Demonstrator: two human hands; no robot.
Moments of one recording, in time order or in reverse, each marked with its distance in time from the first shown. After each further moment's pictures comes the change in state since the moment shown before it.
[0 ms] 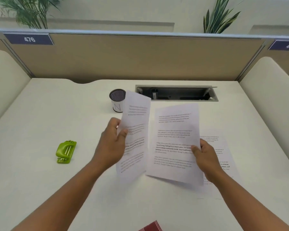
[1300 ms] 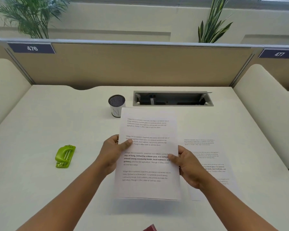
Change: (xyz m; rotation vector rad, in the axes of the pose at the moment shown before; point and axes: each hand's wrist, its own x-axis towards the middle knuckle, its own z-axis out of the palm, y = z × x) left_hand 0.015 -0.047 0.025 -0.745 -0.188 -0.465; right_hand -0.029 -0.019 0.032 0.399 -0.464 0.123
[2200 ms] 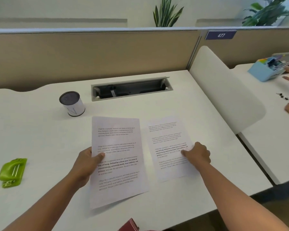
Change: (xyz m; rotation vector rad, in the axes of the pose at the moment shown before) left_hand 0.016 -0.065 0.015 0.384 -0.075 -0.041; right_hand -0.030 0.040 -0.168 -0.928 0.882 0.462
